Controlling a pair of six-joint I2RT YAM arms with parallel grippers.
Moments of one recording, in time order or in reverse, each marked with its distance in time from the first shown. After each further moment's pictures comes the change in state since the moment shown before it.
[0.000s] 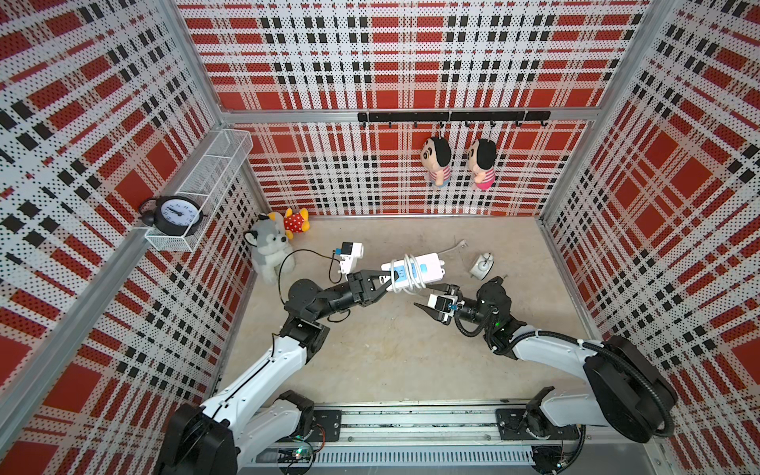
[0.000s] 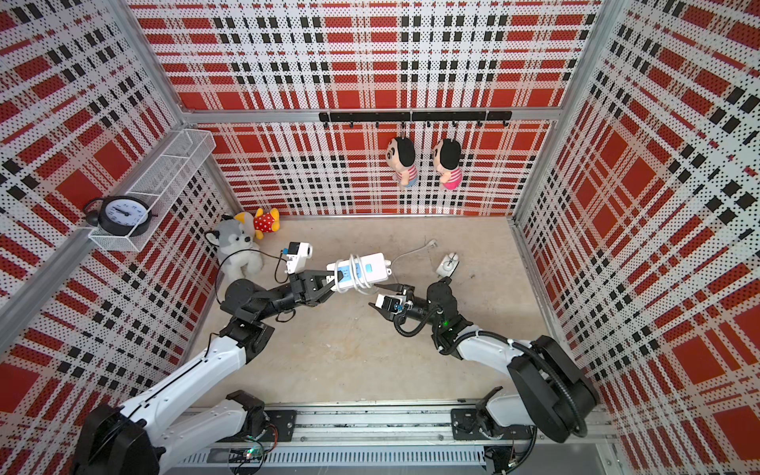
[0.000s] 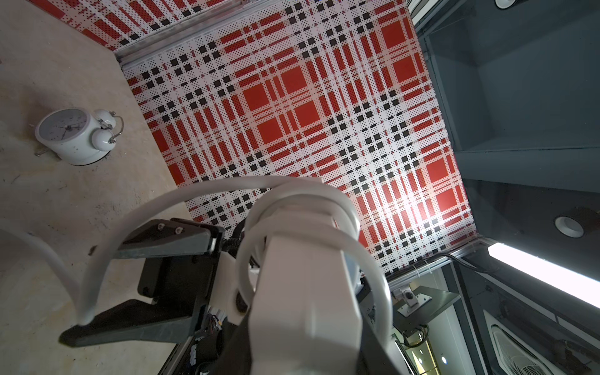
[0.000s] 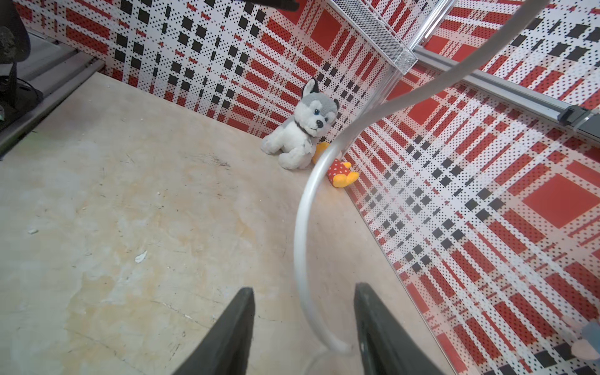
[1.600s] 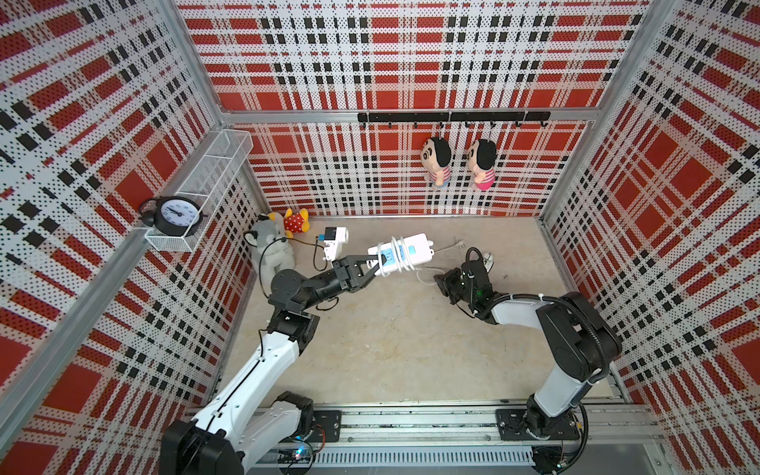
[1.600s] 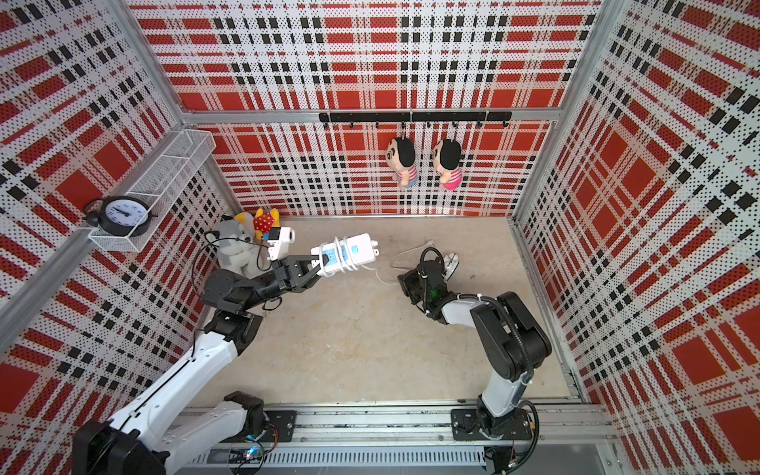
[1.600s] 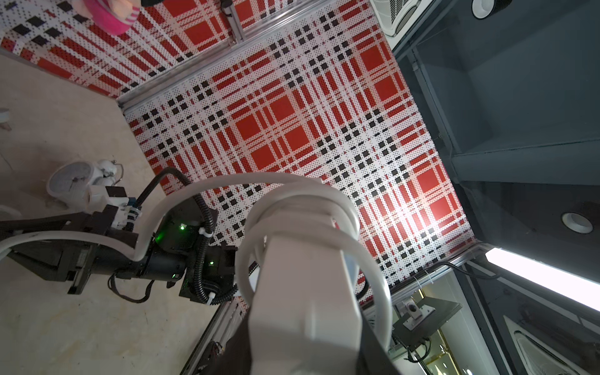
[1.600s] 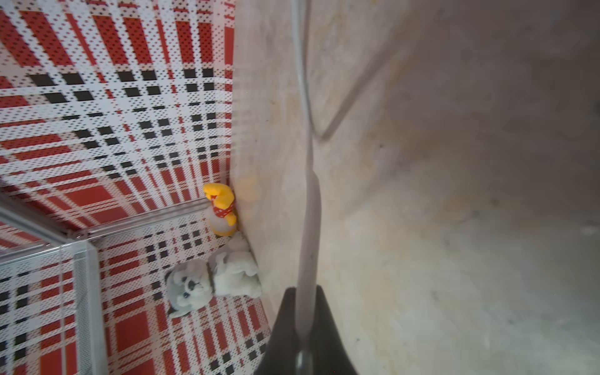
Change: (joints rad) left arm 0.082 -0.013 0.093 -0.061 0.039 0.002; right arm -0.169 0.333 0.242 -0.397 0.432 2.078
